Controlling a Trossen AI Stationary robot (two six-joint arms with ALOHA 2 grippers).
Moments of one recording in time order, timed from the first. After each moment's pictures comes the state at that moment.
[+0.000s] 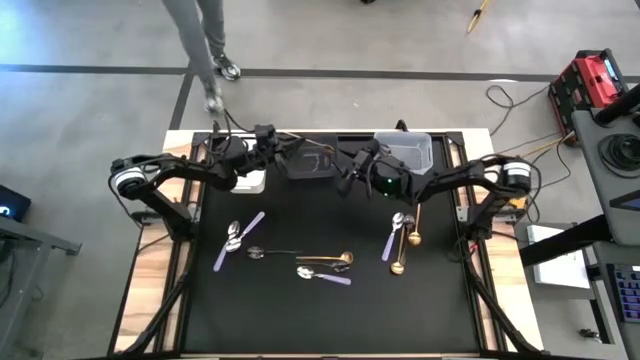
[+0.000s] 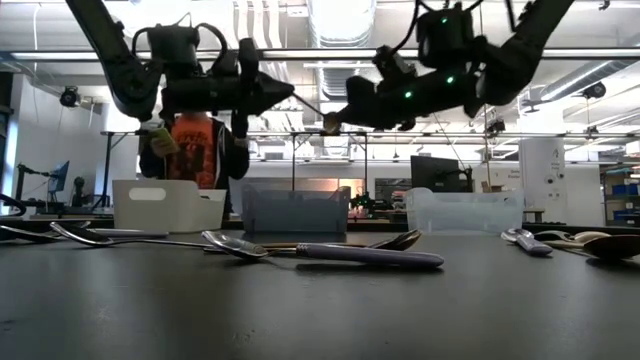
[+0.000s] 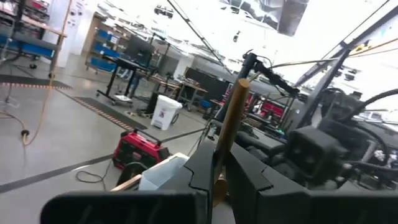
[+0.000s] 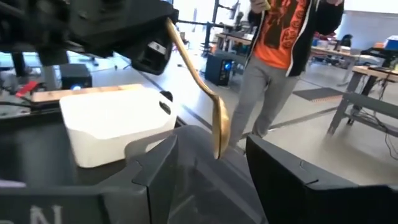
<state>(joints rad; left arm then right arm) 0.55 1.55 0.54 1.25 0.18 -0.44 -0.25 1.67 0.73 0.92 0.37 -0.12</state>
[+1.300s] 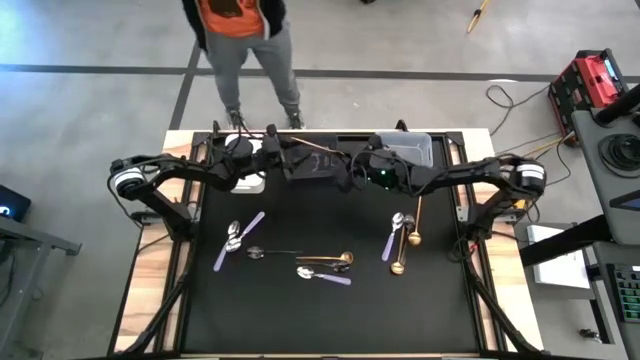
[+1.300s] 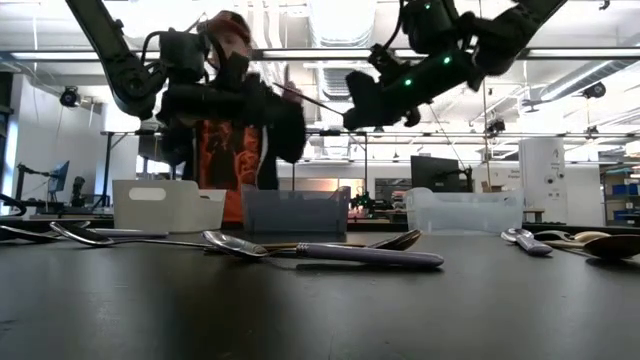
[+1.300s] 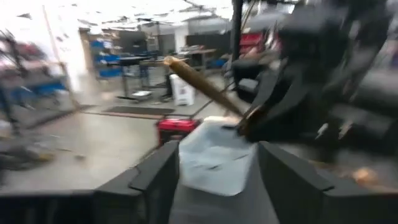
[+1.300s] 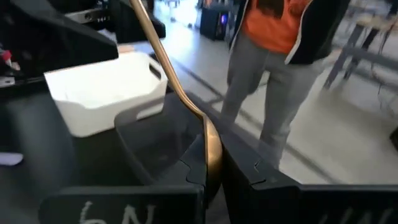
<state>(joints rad) 0.54 1.55 0.55 1.07 0.21 0.09 -0.26 1.55 0.84 0.45 0.38 0.01</state>
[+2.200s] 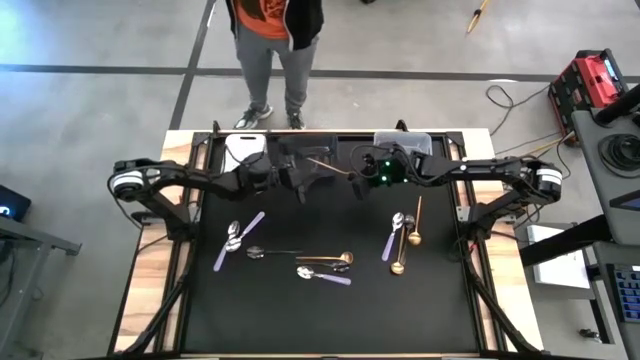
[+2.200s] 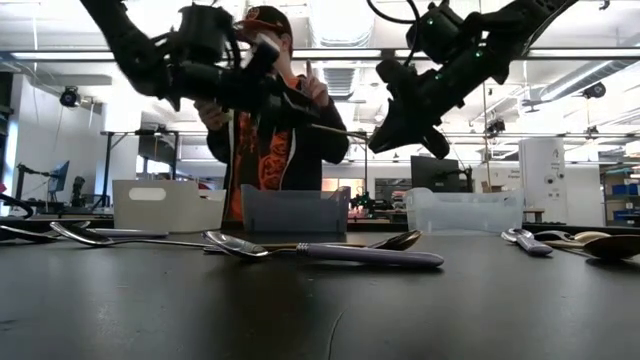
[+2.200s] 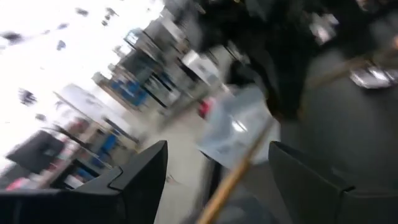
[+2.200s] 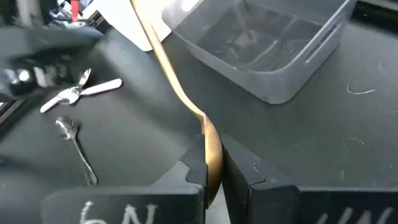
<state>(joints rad) 0.30 1.55 0.65 0.81 -0.06 0.75 -0.35 1.42 0.84 -0.03 -0.09 0.52</state>
